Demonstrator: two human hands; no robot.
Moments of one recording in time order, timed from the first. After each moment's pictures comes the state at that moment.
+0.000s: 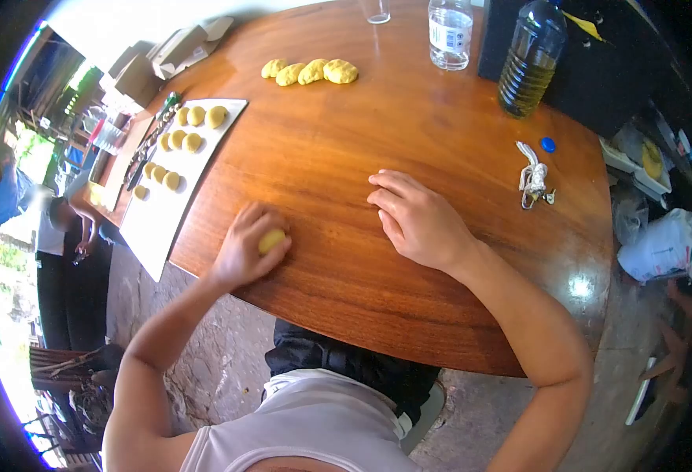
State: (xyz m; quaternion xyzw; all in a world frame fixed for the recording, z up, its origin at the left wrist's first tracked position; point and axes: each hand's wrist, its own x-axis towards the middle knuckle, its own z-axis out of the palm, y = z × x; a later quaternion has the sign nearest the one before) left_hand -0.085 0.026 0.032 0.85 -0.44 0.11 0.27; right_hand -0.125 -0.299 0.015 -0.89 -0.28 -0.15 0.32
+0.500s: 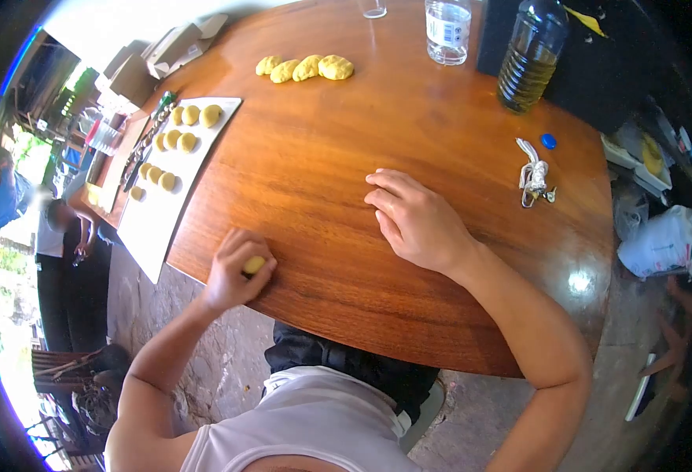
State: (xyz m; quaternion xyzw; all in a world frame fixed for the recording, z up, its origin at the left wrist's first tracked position) left_hand -0.115 0.049 0.031 0.86 -0.44 0.09 0.26; right_hand -0.126 -0.299 0.014 -0.89 -0.28 -0.15 0.32
